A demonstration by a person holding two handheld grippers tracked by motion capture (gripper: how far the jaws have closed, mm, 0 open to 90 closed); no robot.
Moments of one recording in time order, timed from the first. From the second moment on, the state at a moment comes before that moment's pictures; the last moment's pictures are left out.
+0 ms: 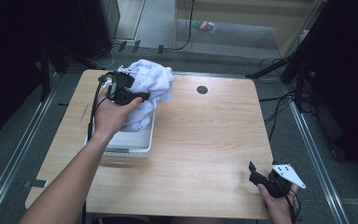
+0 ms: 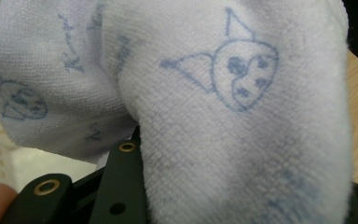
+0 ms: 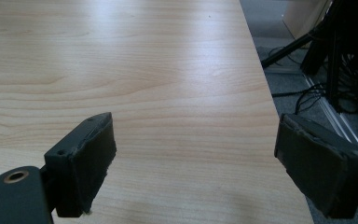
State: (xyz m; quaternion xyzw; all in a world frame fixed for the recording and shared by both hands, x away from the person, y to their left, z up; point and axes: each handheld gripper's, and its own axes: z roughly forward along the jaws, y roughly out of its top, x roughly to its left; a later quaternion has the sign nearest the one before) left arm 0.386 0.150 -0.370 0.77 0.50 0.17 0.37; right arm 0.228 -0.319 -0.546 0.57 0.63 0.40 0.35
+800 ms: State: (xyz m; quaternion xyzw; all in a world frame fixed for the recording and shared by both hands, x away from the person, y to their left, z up) left arm 0.390 0.082 -0.380 0.79 0.46 0.14 0.38; right arm 0.225 -0.317 -0.546 0.55 0.64 0.41 0.36
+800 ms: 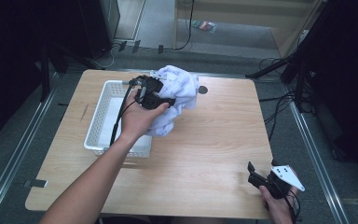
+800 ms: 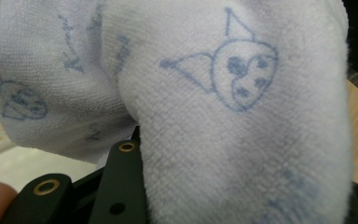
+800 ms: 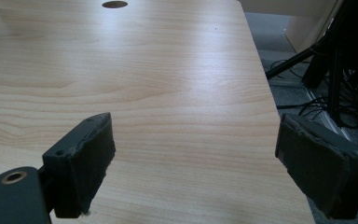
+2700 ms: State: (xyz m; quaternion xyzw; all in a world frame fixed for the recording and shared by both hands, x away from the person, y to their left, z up) left arm 0.408 -0.014 -0.513 0.82 0.47 0.08 0.31; right arm 0.226 -0.319 -0.545 0.55 0.63 0.42 0.35
